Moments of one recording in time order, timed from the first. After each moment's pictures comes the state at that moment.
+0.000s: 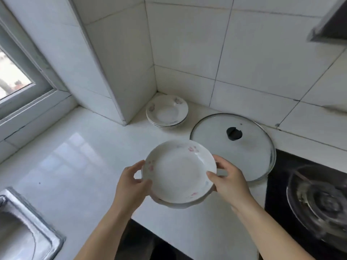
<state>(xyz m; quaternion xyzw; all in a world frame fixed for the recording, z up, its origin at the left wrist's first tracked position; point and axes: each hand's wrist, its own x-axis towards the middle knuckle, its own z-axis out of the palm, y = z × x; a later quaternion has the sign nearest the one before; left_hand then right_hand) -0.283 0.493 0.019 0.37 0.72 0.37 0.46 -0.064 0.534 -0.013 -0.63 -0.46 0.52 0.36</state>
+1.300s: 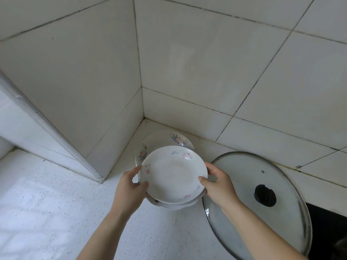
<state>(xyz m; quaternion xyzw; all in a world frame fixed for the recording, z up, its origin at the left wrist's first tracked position) -0.379 0.783 -0.061 0.41 0.70 0.31 0.49 -0.151 0.795 -0.089 -0.70 -0.42 0.47 0.34</state>
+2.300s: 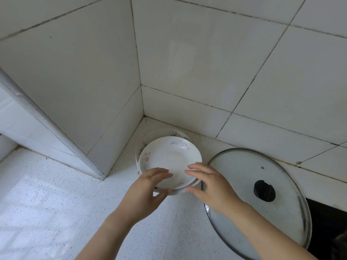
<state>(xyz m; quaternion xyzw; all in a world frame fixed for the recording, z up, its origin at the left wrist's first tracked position) -0.372 0.774 -0.079 0.76 0.55 0.20 0.28 -0.146 0.787 -0.080 -0.54 -0.78 0.26 0.18</state>
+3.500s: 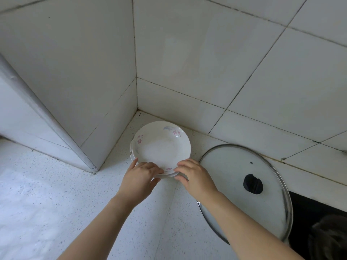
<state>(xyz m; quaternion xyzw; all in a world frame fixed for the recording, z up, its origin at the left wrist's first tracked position) -0.374 0.794 -0.105 0.81 0.56 0.12 0.15 -0.171 0.797 -0.108 -0.54 -0.81 0.16 0.16</state>
